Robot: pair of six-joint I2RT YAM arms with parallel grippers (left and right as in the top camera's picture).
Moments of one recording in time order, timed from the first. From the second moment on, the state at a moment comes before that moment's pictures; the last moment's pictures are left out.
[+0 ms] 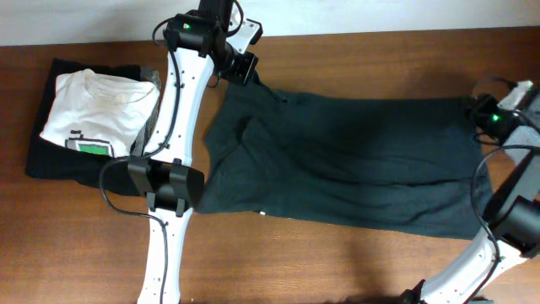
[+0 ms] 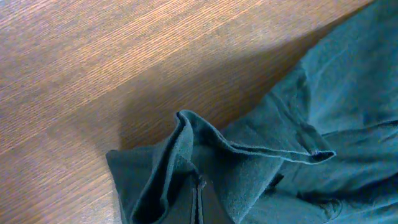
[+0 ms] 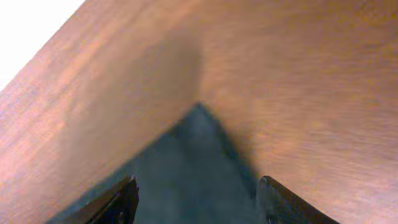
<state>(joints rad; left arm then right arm) -0.28 2.55 2.83 -1.42 0.26 0.19 -0.59 2.14 1.40 -0.08 -0.36 0.24</state>
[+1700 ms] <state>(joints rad) -0.30 2.55 2.83 -1.69 0.18 0.20 -0.73 2.00 1.73 -1.21 -0.42 0.20</state>
